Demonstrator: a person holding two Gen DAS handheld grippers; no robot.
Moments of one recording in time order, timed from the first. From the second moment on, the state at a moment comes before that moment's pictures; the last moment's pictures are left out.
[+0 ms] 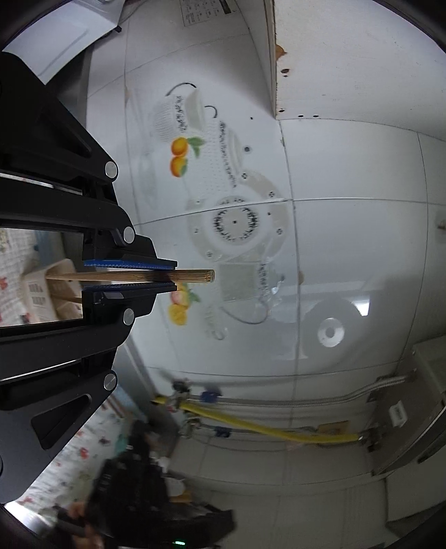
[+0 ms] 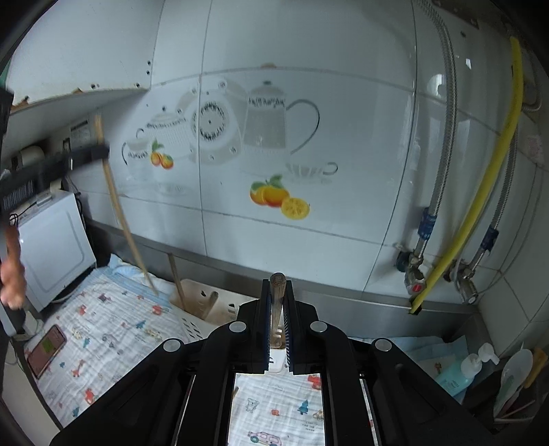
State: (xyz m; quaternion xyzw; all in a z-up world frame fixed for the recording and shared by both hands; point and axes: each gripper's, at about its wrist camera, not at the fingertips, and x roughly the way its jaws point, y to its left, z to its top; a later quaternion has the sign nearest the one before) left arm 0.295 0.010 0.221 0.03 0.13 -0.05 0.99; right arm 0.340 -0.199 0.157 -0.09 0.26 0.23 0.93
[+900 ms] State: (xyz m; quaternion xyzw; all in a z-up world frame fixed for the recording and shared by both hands) left arm 0.346 0.030 0.143 -0.02 0.21 -0.05 0.98; right arm 0.367 -0.190 0.112 -0.07 0.31 0.23 0.92
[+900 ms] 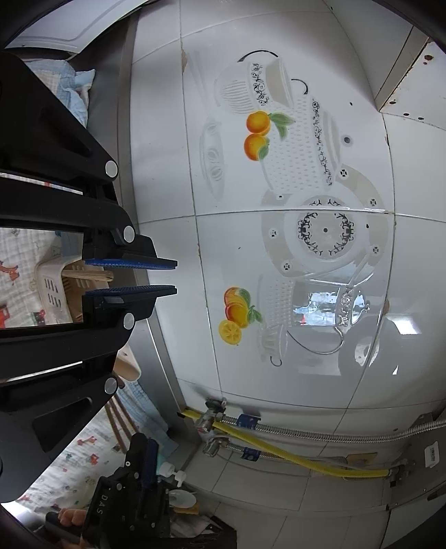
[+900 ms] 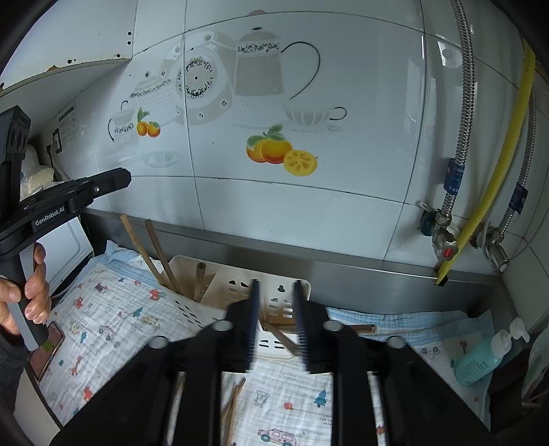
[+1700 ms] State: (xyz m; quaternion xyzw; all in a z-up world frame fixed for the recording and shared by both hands) left arm 0.245 0.030 0.110 0.01 0.21 -0.03 0.98; right arm 0.282 -0.219 0.113 -0.06 0.25 0.21 0.94
